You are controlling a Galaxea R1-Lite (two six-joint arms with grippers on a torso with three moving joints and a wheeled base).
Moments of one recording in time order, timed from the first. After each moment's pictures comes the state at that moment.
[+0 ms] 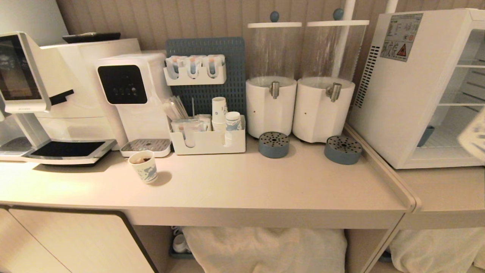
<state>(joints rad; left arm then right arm) 0.00 0.00 0.00 0.01 -0.01 0.03 0.20 0.81 -0.66 -0.21 0.01 0.00</state>
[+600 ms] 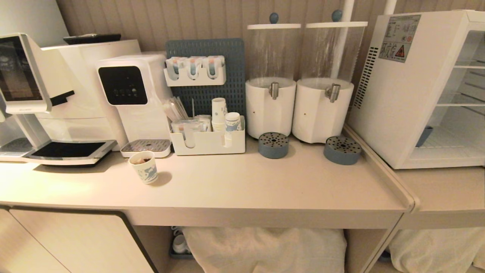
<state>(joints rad) 0.00 0.00 0.00 0.01 -0.01 0.03 -0.01 0.13 -0.64 0.44 0.01 0.12</state>
